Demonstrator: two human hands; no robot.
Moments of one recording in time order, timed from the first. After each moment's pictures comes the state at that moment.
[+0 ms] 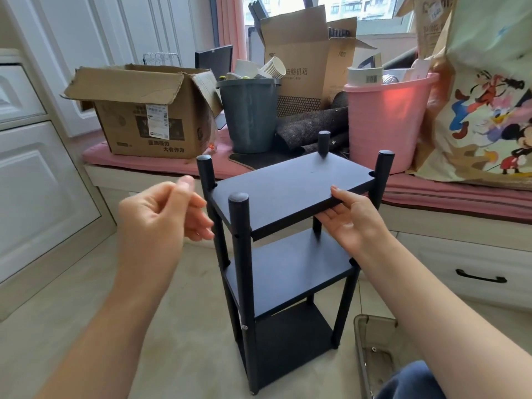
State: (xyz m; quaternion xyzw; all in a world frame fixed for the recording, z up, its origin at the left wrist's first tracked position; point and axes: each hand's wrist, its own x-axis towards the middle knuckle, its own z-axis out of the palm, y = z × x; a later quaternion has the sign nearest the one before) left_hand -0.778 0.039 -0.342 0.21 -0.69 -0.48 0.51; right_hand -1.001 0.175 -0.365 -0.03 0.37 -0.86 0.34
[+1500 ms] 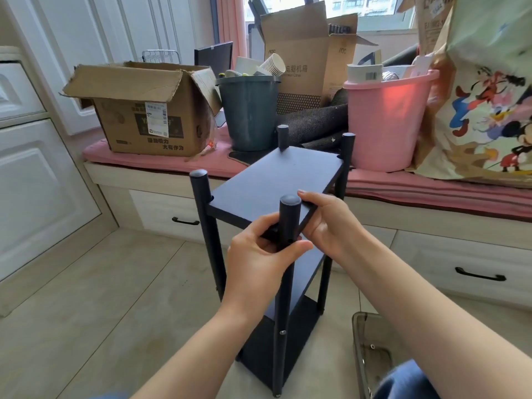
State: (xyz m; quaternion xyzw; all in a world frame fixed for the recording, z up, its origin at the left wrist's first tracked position) left_hand -0.842 0.108 -0.398 0.14 -0.70 -0.58 0.39; right_hand -0.982 0.156 -0.366 -0.15 0.40 -0.80 0.42
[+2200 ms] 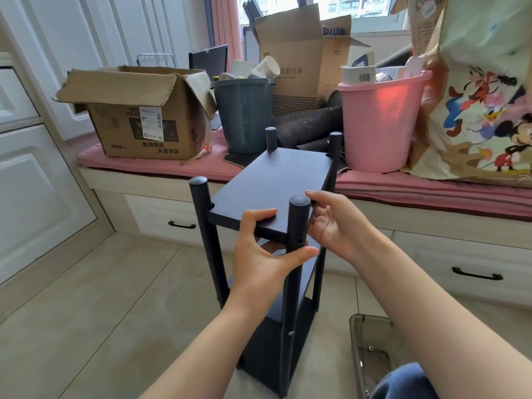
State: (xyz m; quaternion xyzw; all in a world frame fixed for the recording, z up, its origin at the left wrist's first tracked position) left_hand -0.860 0.111 -0.406 0.15 -0.67 -0.60 0.40; right_hand -1.002 0.172 -0.365 -0.10 0.41 -0.79 0.45
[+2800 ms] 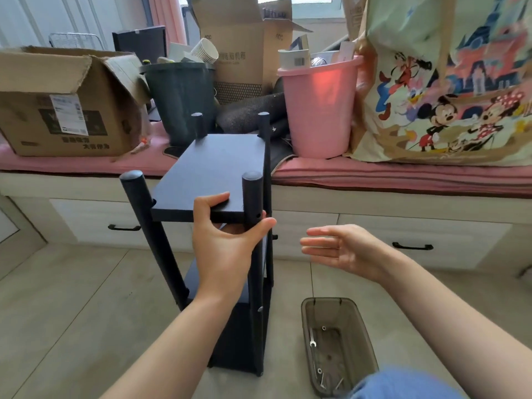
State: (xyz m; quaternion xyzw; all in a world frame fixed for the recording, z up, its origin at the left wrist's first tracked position) left_hand -0.920 0.149 -0.406 0.16 -0.63 -0.61 0.46; right_hand -1.093 0.298 -0.440 -0.08 0.61 -0.67 0.41
